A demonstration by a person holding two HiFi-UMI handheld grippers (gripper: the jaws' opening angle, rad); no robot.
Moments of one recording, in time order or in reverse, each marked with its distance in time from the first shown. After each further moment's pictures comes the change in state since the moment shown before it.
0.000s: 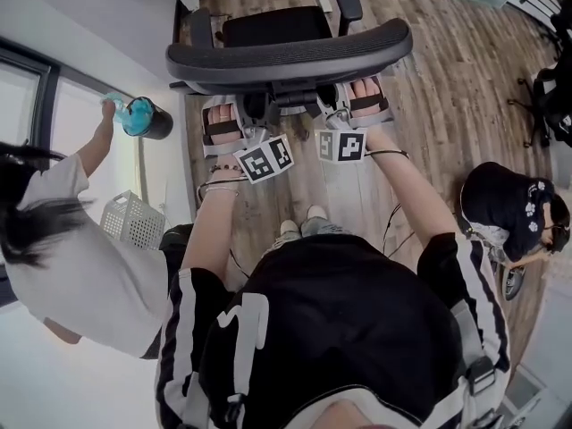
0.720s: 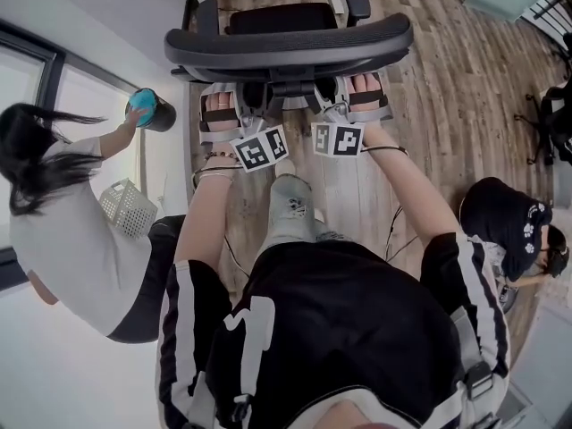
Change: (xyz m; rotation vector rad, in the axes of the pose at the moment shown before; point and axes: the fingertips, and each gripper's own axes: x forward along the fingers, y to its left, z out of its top) left arm 0.035 0.005 -0.013 0.057 0.002 0.032; right arm 0.036 -0.003 -0.003 0.025 -0.005 0.009
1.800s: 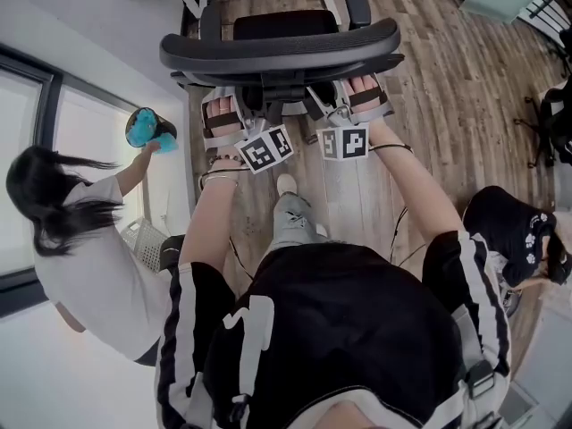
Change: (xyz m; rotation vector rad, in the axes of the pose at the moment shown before) left arm 0.065 0.006 -0.013 -0.026 0.073 0.023; right arm 0.050 -0.005 -0.013 -0.048 -0.110 0.040
